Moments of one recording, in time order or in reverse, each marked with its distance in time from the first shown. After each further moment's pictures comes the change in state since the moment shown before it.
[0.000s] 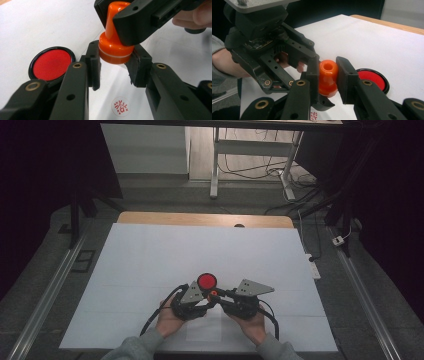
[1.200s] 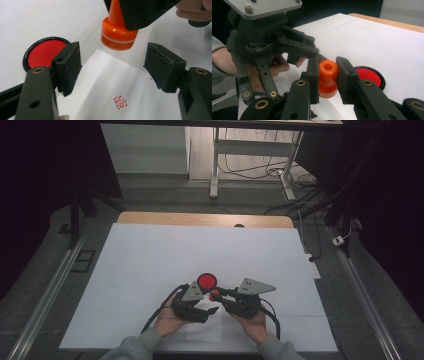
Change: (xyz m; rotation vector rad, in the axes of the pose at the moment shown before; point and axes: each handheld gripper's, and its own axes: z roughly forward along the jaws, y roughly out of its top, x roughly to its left) left arm 0.004 -0.003 0.003 0.041 -0.014 -0.055; right arm -0.006 -0.001 -0.002 0.004 -0.007 0.016
